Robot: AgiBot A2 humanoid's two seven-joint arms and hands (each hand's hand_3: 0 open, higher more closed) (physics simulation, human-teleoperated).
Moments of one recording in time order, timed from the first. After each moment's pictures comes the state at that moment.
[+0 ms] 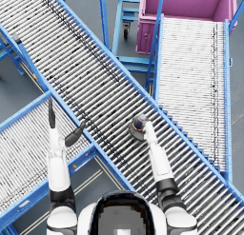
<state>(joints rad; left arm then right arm) 0.46 1.38 -0.08 -1.92 1.56 0.00 0.00 0.44 -1.53 0.24 1.08 1.51 0.04 0.00</state>
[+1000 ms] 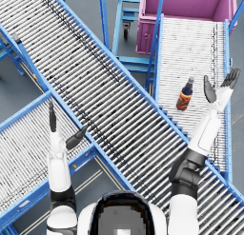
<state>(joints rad) 0.48 1.39 -0.07 -1.97 1.56 0.00 0.00 1.01 -1.37 -0.41 0.92 1.51 0.00 0.00</state>
